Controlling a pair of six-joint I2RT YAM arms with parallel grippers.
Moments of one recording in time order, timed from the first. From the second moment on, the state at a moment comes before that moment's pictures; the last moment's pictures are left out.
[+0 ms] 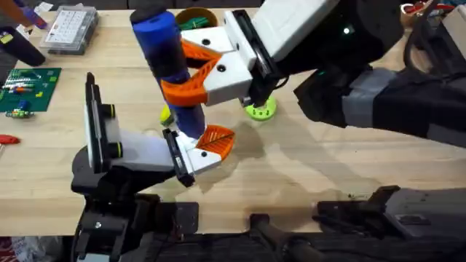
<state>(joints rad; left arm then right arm) -0.07 0.00 0.01 -0.10 1.08 -0.05 0.71 1.53 0.85 1.20 -1.15 0.44</state>
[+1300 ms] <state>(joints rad) -0.07 0.00 0.01 -0.10 1.08 -0.04 0.71 1.53 0.88 1.24 -1.21 0.47</state>
